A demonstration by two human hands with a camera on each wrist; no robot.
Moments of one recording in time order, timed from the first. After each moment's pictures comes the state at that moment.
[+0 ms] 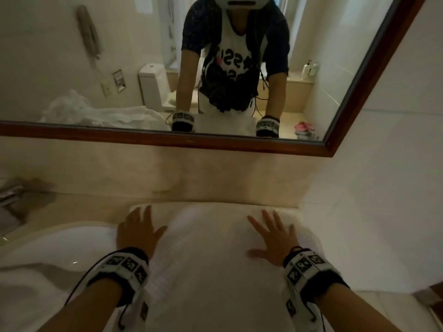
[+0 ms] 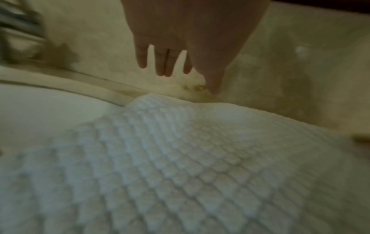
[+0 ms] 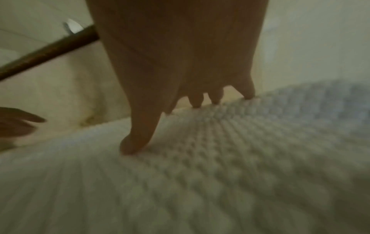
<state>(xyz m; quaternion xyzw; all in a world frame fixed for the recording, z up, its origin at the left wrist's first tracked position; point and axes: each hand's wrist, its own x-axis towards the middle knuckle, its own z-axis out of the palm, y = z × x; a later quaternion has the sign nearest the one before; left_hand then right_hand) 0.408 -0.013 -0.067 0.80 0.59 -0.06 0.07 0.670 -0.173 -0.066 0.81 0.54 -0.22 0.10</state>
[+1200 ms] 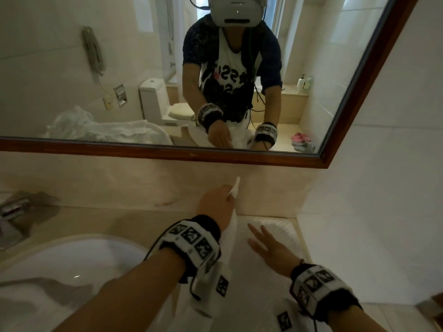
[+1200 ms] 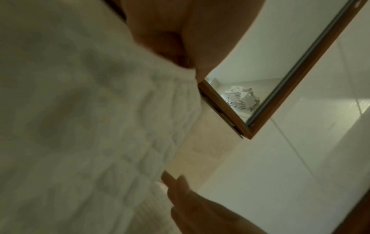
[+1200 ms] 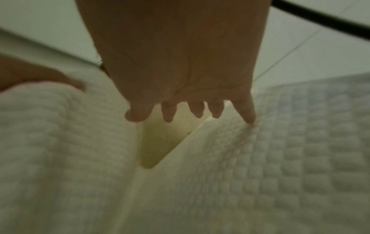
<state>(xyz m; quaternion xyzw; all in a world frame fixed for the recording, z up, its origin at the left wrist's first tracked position) 0.530 -0.063 0.047 0.85 0.41 0.14 0.32 0.657 -0.179 -0.047 0.78 0.49 -0.37 -0.13</state>
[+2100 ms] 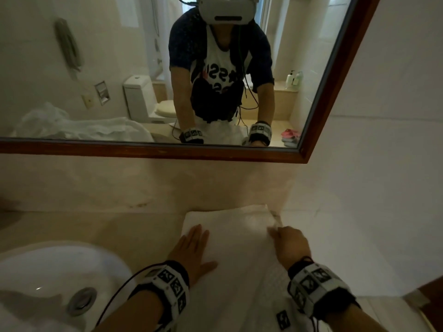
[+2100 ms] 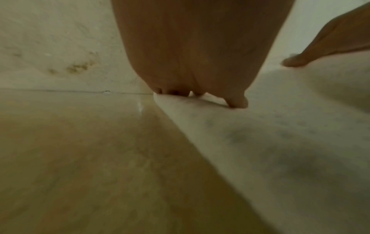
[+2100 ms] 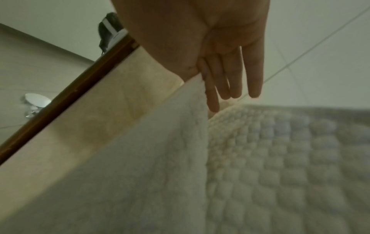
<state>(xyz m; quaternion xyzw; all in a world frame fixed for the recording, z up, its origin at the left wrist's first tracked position) 0.520 -0.067 -0.090 0.91 0.31 -0.21 0.16 0.709 -0.195 -0.044 0.93 0.30 -0.17 -0.14</state>
